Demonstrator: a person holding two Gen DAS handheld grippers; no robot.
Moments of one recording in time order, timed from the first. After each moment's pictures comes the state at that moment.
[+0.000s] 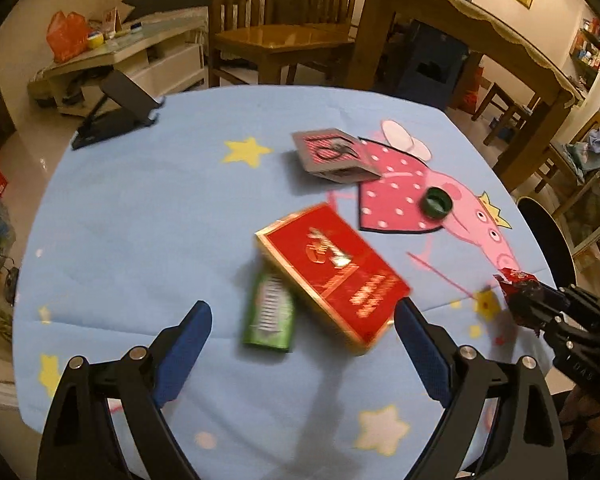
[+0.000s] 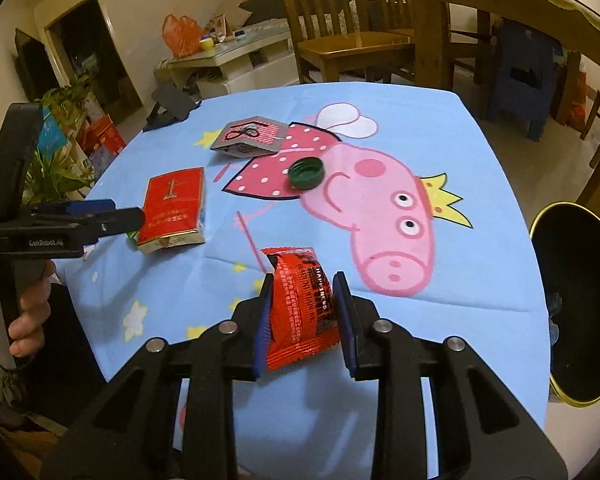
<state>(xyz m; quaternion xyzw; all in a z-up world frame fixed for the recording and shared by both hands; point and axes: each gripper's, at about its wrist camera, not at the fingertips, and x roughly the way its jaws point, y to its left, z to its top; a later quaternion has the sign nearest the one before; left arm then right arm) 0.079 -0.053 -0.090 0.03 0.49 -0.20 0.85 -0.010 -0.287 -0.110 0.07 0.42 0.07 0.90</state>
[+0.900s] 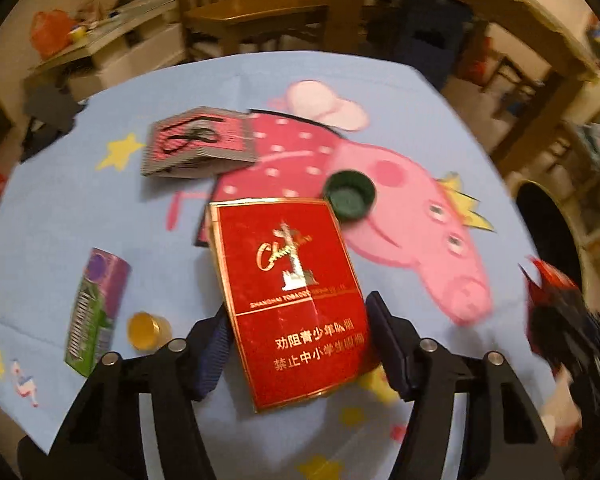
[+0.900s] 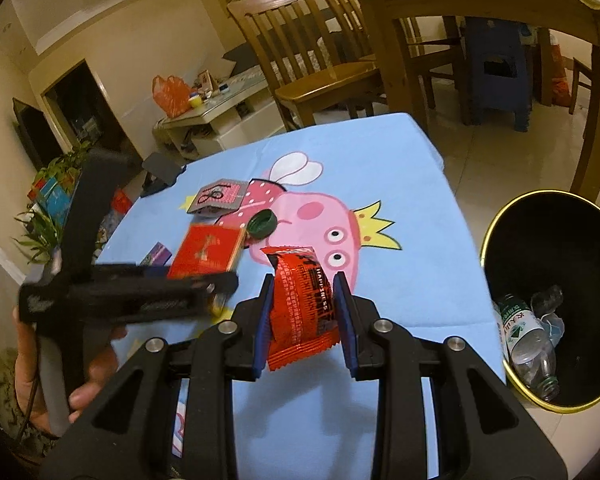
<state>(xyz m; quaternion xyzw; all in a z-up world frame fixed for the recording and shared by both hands) 0.085 -0.180 -0.108 0.05 0.53 -0.20 0.82 -0.036 -0.355 -0.089 0.16 0.35 0.05 0.92</state>
